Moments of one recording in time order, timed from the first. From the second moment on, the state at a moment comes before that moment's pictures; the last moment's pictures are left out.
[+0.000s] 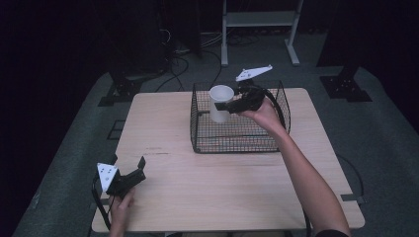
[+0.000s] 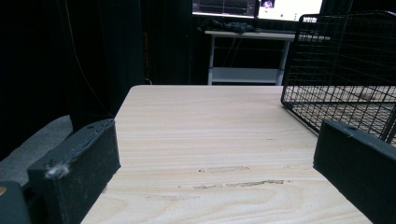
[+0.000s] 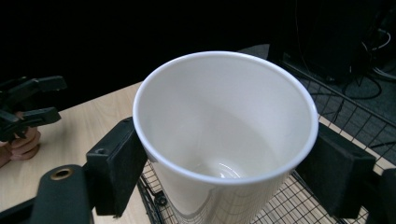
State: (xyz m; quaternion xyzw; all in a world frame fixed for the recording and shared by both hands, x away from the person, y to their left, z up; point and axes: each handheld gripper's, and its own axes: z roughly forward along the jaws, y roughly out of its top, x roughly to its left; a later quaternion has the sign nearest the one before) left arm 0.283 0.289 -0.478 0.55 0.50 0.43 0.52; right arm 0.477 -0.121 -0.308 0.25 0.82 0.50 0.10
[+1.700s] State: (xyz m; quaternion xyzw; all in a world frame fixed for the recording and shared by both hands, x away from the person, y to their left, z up) left arm 0.283 0.291 -0.478 0.54 0.50 0.42 0.52; right arm 0.542 -0.124 -0.399 0.33 0.86 0.39 0.06
